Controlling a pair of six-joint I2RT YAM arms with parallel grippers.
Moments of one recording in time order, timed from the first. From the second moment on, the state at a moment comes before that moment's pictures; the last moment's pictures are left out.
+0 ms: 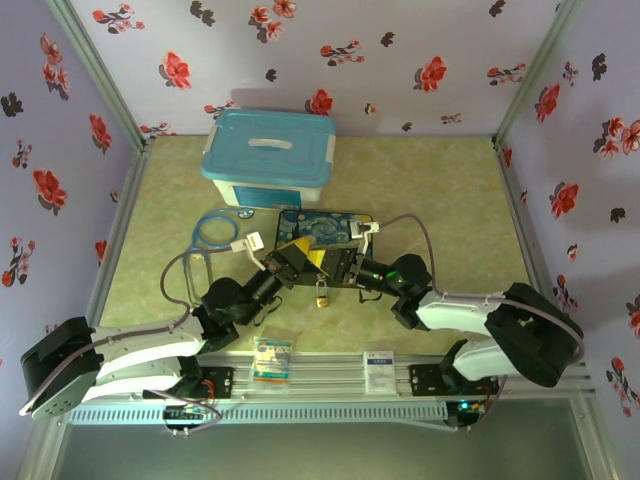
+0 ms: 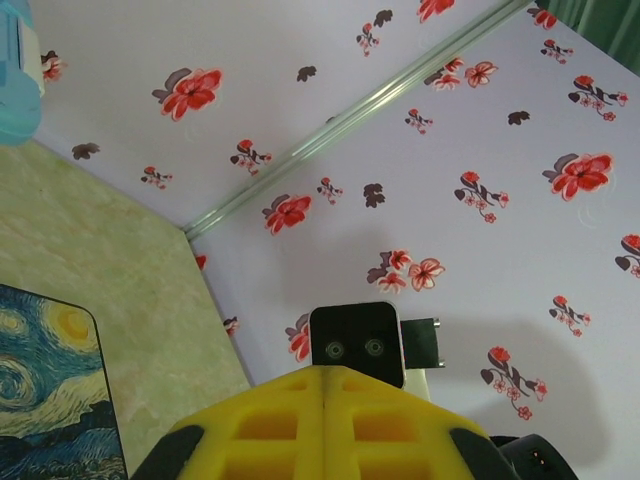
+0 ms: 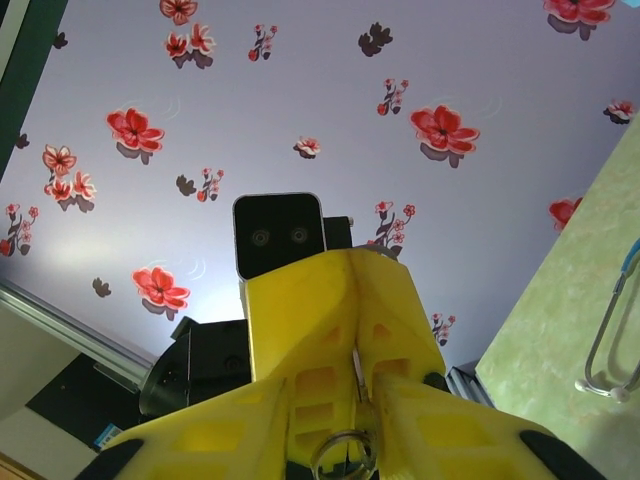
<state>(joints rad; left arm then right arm) -1.10 1.05 0.34 0.96 -0.31 -0.93 0.85 1.34 0.39 1.26 -0.52 1.24</state>
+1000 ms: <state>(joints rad) -1.09 0.88 0.53 0.26 -0.45 -0.91 0.82 1.18 0.30 0.69 -0.42 1.03</state>
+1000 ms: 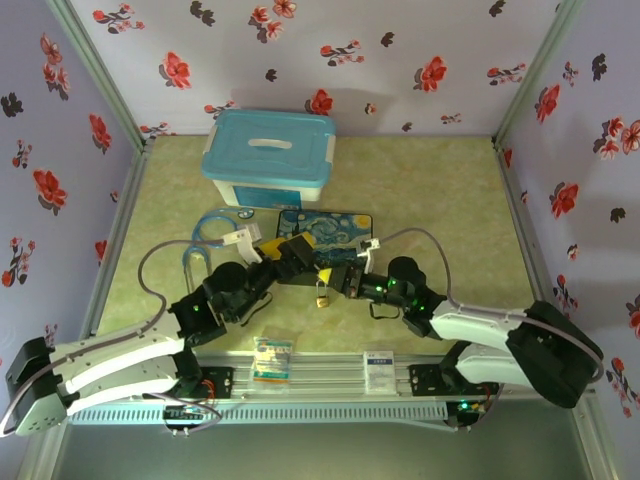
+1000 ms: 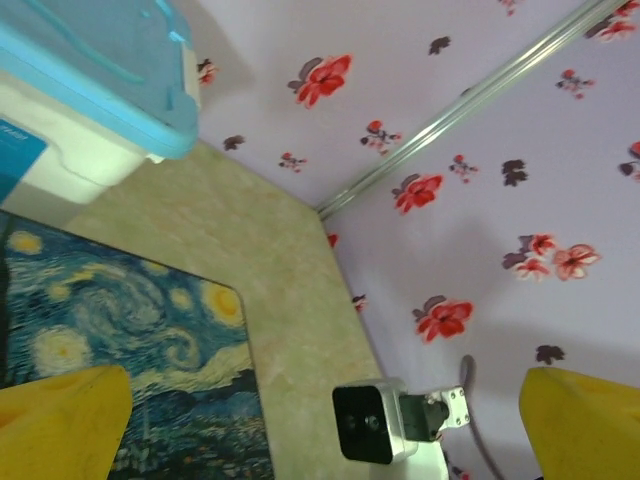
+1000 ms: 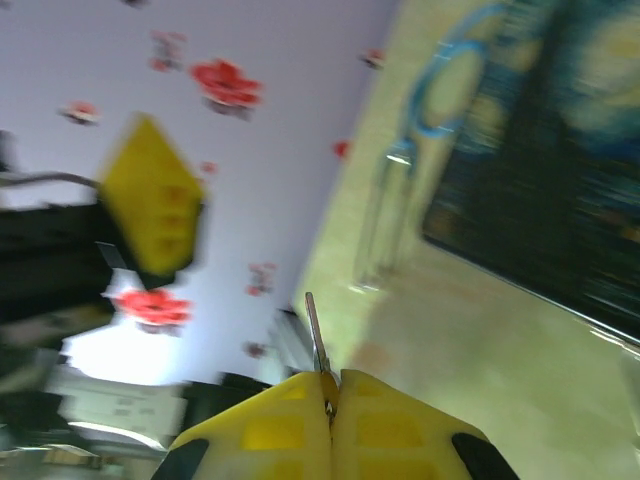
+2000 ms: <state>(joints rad) -1.20 1.34 0.36 0.40 -0.40 -1.30 0.70 1.19 0.42 0.20 -0.35 0.51</state>
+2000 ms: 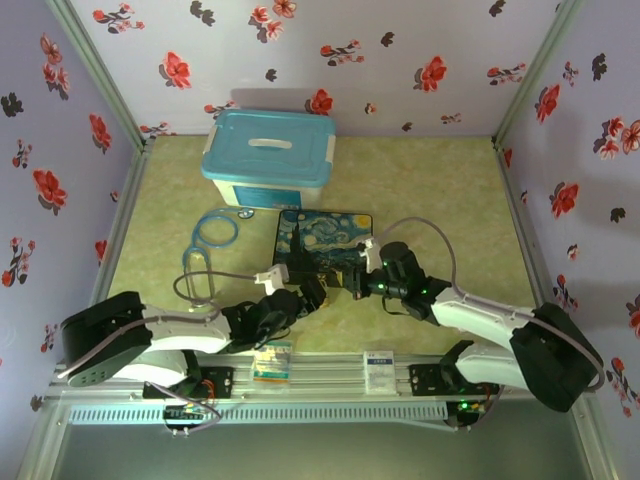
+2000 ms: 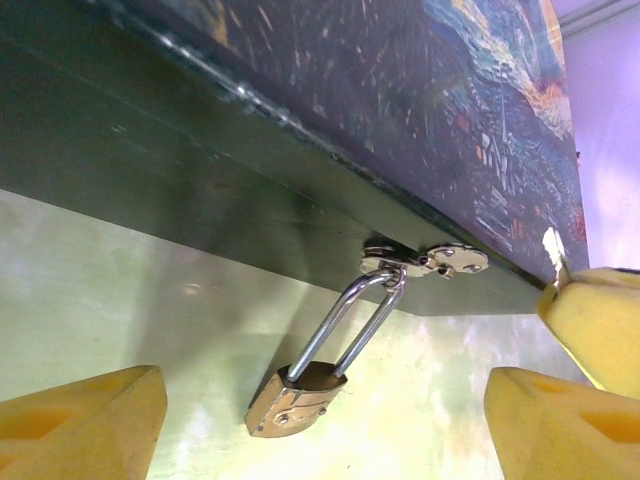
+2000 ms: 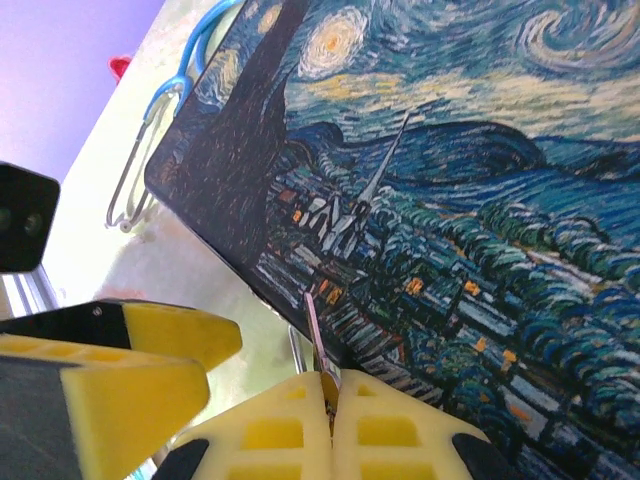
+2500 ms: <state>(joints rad) -1.17 1.55 0.48 0.46 -0.28 -1.22 0.57 1.29 0.42 0.39 -0.45 0.51</state>
